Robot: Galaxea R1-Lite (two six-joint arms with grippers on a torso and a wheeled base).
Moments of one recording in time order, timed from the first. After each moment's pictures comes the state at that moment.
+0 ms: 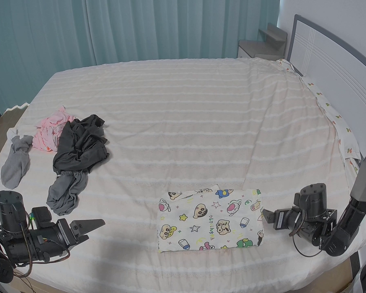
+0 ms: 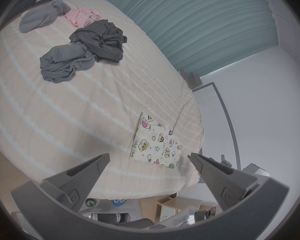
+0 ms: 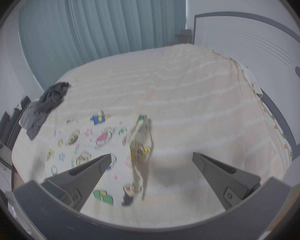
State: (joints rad) left arm -0.18 1.39 -0.07 -0.80 -0.39 -0.80; right arm 0.43 2.02 -0.27 -1.13 -0.33 0.31
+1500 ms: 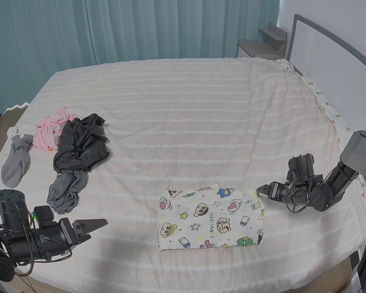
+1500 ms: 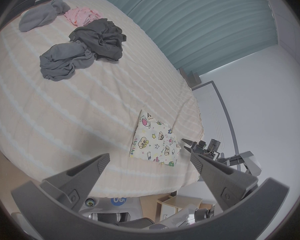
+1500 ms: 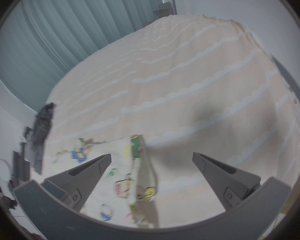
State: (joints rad) left arm -0.20 1.40 -0.08 -0.81 -0.39 -0.80; right arm 0.23 2.18 -0.80 -0.64 -0.05 0.48
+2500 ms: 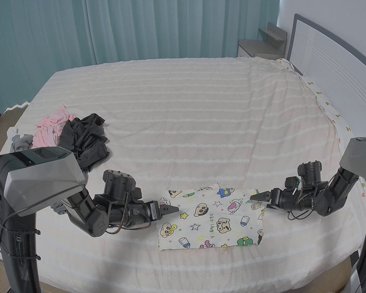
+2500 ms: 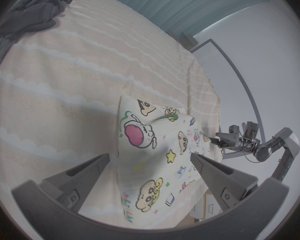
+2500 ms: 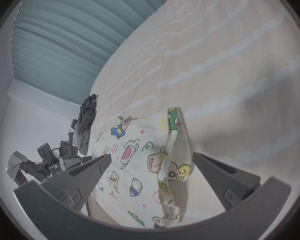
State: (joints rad) left arm -0.39 2.29 -0.81 -0.80 -0.38 -0.56; right arm 0.13 2.24 -0.73 -0.79 0.49 0.47
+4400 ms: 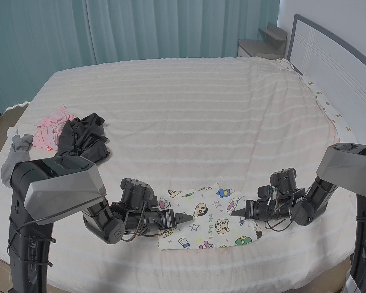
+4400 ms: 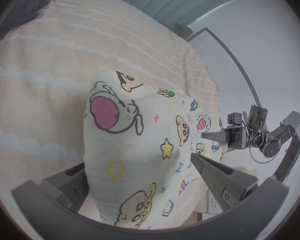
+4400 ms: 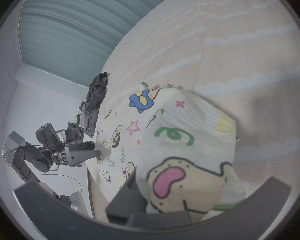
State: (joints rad) left arm -0.48 2.39 -0.88 -0.82 -0.37 -0.56; right arm 0.32 2.33 -0.80 -0.79 0.49 0.48
